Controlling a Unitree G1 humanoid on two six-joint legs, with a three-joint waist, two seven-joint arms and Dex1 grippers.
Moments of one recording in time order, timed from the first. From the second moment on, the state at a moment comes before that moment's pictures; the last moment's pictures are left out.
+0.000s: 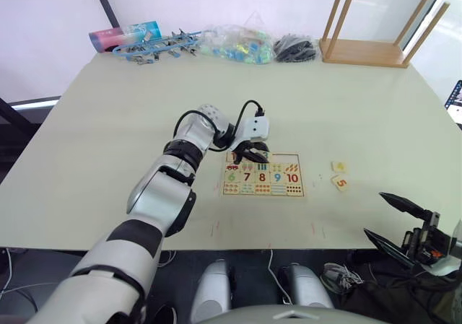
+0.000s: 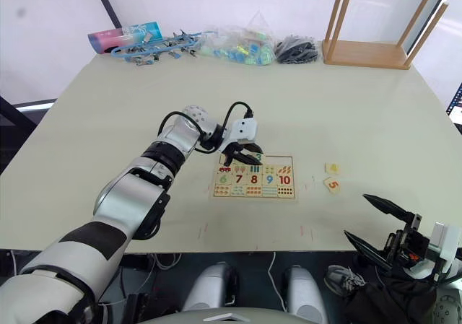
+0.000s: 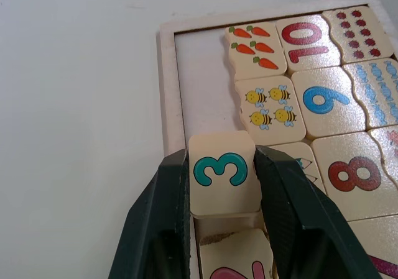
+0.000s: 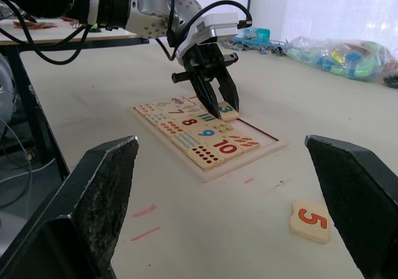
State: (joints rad) left arm -1.15 0.26 -0.36 1.15 0.19 -0.20 -1.34; right arm 0.35 -0.46 -0.41 -0.07 0.71 -0.28 1.39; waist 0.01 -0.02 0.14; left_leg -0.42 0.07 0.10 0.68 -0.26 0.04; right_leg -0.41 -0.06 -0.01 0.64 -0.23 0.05
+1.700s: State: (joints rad) left arm -1.21 0.24 -0.21 1.28 0.18 -0.27 -1.15; right arm 0.35 -0.45 -0.41 -0.06 0.71 -0.29 1.39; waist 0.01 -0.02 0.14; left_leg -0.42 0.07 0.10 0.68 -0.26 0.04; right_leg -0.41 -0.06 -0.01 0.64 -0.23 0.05
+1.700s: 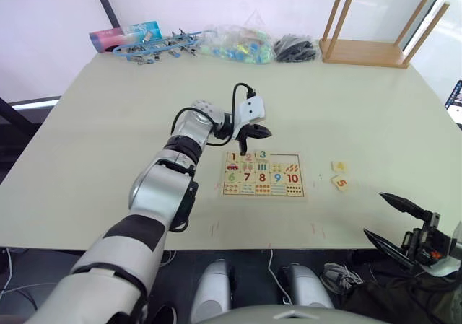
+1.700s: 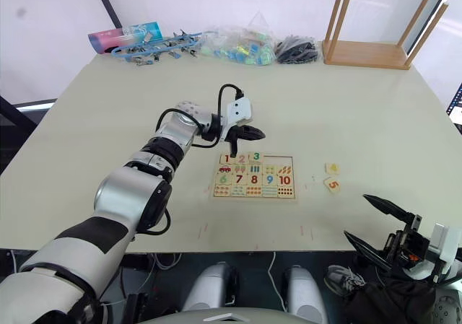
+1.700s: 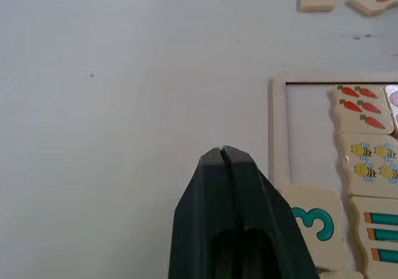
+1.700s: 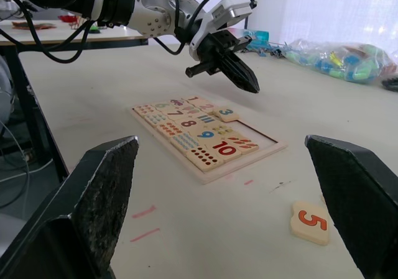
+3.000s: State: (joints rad) left arm -1.21 0.23 -0.28 1.33 0.36 -0.38 -1.12; right arm 0.39 -0.43 -0.40 -0.07 0.71 -0.31 1.38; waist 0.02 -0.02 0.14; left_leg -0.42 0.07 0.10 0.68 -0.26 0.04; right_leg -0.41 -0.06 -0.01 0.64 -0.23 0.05
